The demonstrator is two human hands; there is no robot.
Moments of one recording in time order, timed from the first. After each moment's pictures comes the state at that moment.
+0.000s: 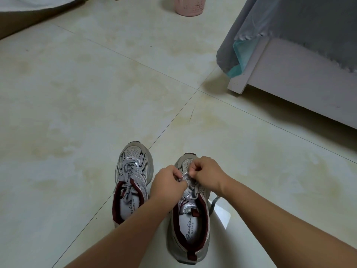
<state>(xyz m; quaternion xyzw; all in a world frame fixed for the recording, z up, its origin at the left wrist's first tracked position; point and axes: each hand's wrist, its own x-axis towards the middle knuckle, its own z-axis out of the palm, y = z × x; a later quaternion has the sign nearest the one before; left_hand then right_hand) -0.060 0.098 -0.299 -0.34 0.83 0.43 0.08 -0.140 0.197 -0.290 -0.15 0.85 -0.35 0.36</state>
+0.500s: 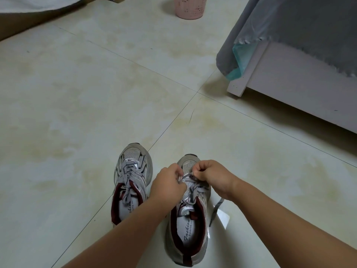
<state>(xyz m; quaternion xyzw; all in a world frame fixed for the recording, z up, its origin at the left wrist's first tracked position) -0.063 0.094 -0.295 -0.28 0.87 0.40 0.11 -0.143 0.211 -0.292 -0.07 0.73 -0.51 0.44</state>
